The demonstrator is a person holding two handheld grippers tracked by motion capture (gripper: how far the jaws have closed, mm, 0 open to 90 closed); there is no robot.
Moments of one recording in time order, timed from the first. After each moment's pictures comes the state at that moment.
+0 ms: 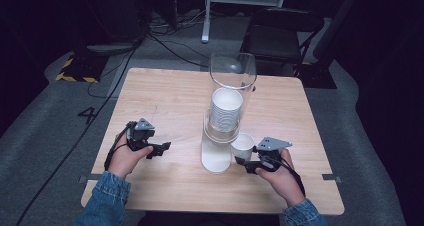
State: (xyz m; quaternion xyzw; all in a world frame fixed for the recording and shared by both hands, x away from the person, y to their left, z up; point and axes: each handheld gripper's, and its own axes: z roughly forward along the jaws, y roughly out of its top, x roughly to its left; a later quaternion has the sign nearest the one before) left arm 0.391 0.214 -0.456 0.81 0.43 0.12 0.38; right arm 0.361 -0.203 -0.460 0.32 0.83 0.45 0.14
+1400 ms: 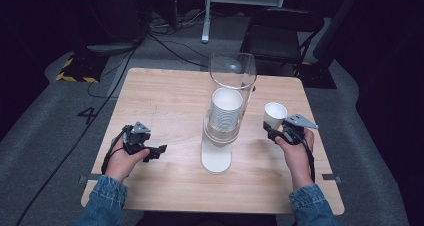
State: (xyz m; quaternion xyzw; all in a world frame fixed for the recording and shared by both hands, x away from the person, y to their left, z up) left arm 0.382 0.224 -0.464 0.80 0.45 0.12 0.37; right arm 0.428 -0.267 -0.449 0.47 0.71 0.45 0.29
